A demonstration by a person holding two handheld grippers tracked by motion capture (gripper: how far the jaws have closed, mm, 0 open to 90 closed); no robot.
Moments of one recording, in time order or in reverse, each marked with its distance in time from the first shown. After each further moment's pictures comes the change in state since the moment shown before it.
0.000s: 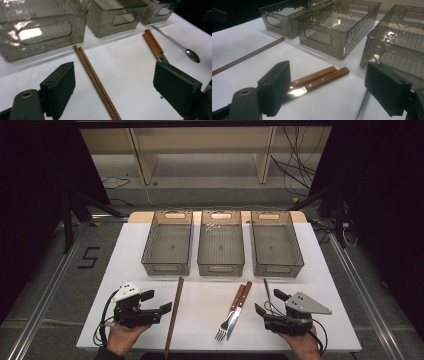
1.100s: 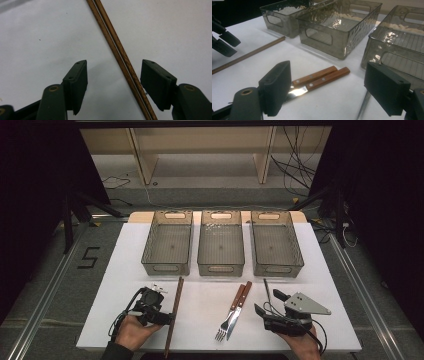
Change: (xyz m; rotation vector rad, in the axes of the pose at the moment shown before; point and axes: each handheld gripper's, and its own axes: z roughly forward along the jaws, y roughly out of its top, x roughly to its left) left arm -0.008 0.000 0.053 0.530 0.170 0.032; right arm 0.002 0.001 0.000 0.002 0.001 -0.009
